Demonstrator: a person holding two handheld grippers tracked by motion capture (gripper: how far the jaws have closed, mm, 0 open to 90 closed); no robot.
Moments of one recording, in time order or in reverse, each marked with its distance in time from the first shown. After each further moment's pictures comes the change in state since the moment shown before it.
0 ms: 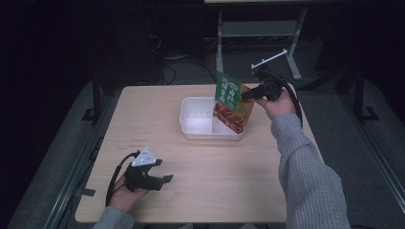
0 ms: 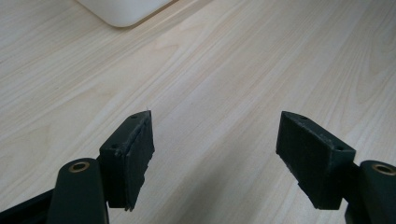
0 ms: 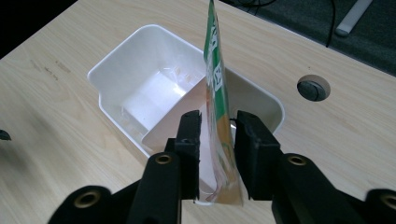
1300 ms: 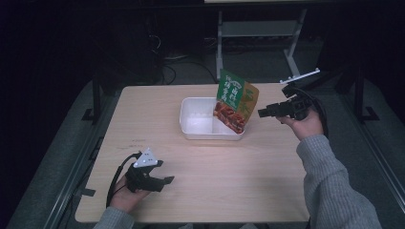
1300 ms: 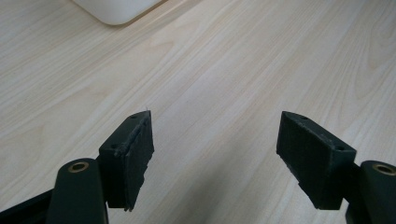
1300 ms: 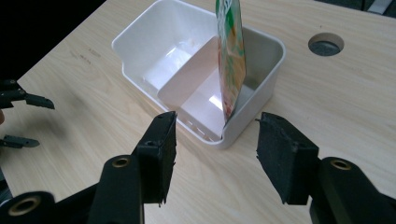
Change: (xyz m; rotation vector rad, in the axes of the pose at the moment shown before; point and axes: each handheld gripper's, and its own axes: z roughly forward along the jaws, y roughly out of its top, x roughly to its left) left arm -0.004 0.000 0.002 0.019 -0.003 0.017; right arm -0.027 -0.072 -0.033 -0.034 0.122 0.078
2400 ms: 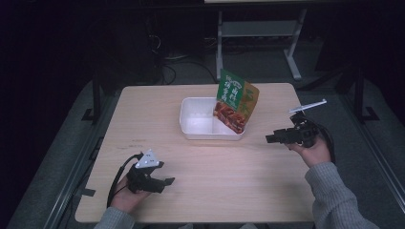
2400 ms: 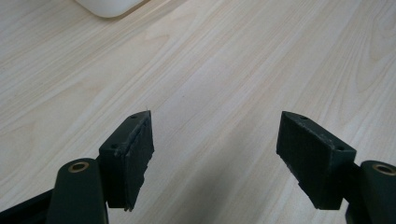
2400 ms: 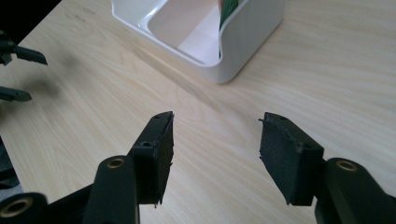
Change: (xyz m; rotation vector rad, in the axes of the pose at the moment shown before) left arm -0.002 -0.001 0.004 0.019 -0.008 0.005; right arm -0.017 -0.080 0.014 0.039 0.044 0.048
